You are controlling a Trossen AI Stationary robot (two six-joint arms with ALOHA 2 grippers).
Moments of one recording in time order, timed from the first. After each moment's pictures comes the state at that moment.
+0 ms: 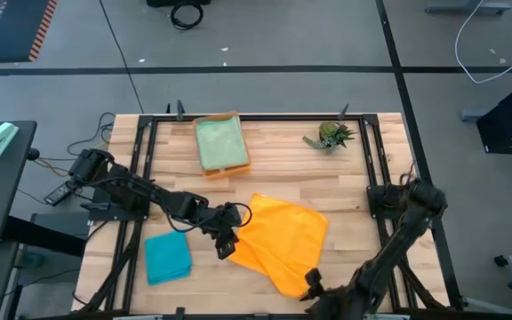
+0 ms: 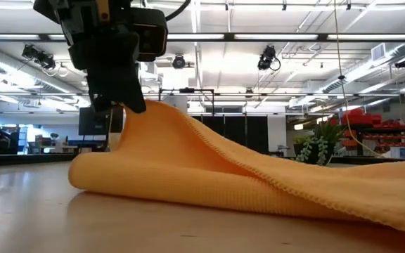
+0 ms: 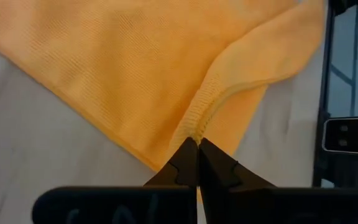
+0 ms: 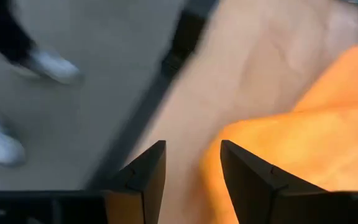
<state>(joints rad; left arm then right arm) -0.33 1.61 0.91 -0.15 0.04 -0.73 0.97 1.94 1.21 -0.24 0.51 0.30</state>
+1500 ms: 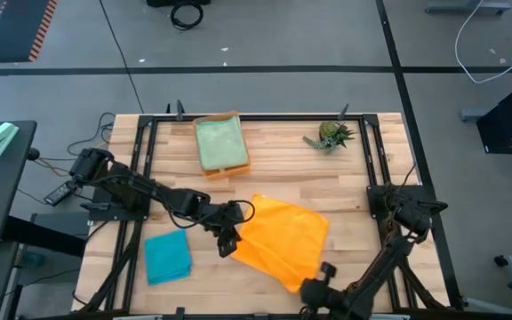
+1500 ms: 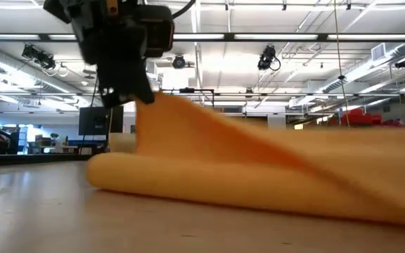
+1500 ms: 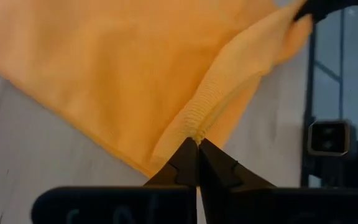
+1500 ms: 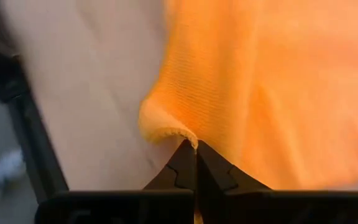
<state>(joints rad) -0.29 1.61 0.94 -0.15 0.08 -0.69 0.96 2.16 1.56 -0.89 0.60 1.41</state>
